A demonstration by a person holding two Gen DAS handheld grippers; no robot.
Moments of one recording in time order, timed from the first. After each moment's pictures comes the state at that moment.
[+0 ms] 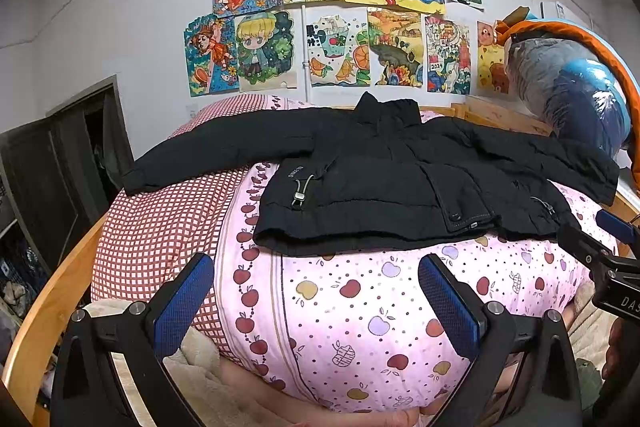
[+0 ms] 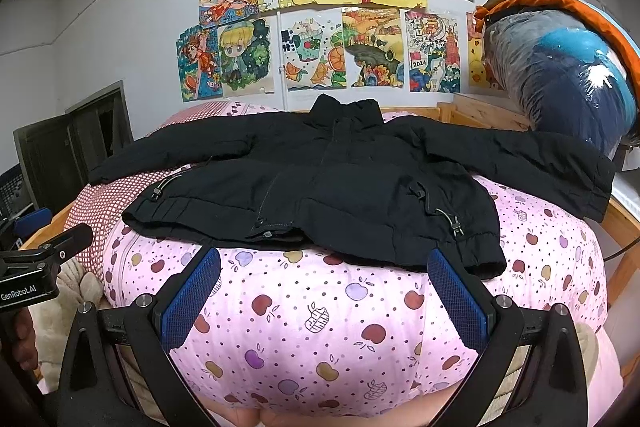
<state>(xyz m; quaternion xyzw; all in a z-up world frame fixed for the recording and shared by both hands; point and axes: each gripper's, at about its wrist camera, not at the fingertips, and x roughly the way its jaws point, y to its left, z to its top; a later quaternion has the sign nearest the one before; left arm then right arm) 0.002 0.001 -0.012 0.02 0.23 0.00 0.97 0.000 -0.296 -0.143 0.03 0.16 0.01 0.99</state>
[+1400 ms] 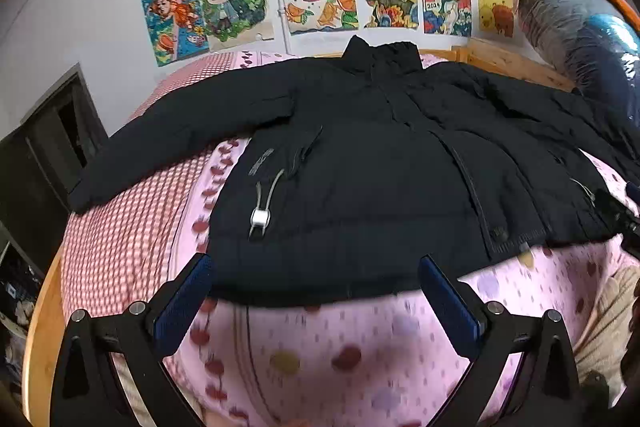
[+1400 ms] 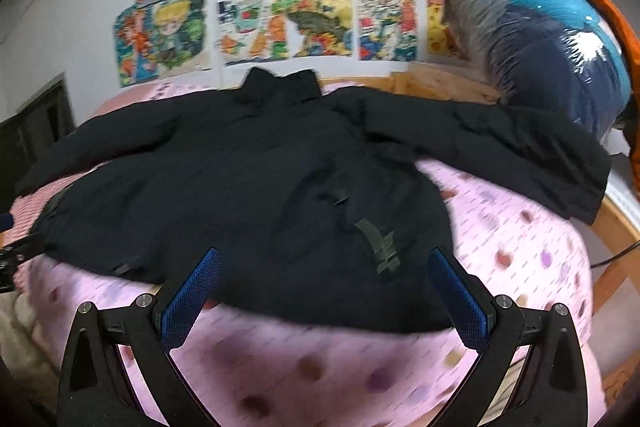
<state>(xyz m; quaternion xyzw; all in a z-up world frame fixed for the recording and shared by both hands) 0.128 -0.034 -0.022 0.07 0.34 -0.01 0.94 0.102 -0.372 -0.144 0.04 0.21 -0.10 0.97</state>
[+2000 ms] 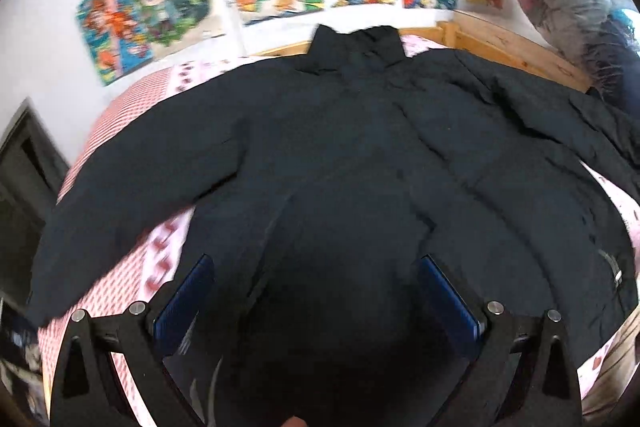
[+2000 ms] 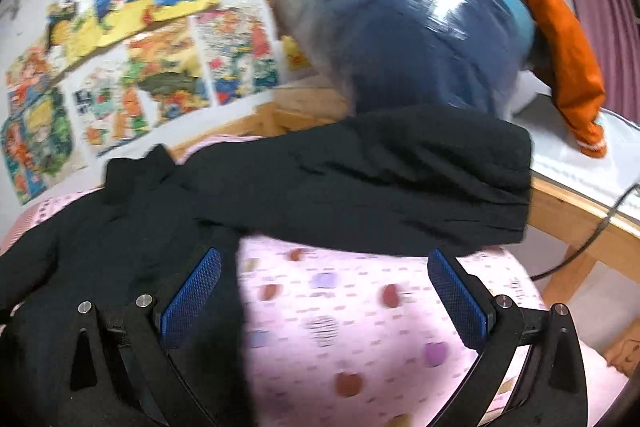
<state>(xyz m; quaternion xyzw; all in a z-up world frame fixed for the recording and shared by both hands) 0.278 -0.088 0.003 0.11 0.39 -0.07 0.91 0.146 -0.536 -0.150 0.20 0.16 -0.28 0.92</state>
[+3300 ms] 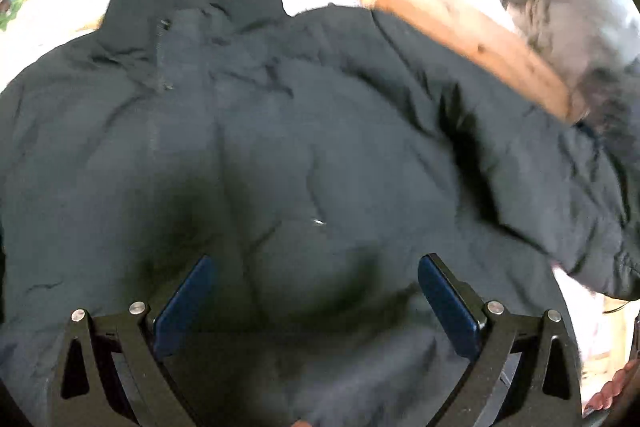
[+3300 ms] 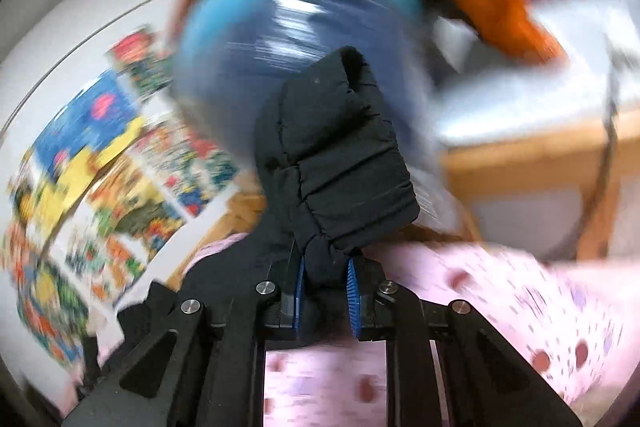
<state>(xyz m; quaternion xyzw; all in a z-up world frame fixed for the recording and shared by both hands) 0.463 -0.256 -0.060 0.03 0.49 -0.23 0.84 0.160 -0.568 -0.145 0.33 -0.01 -0.27 0.91</state>
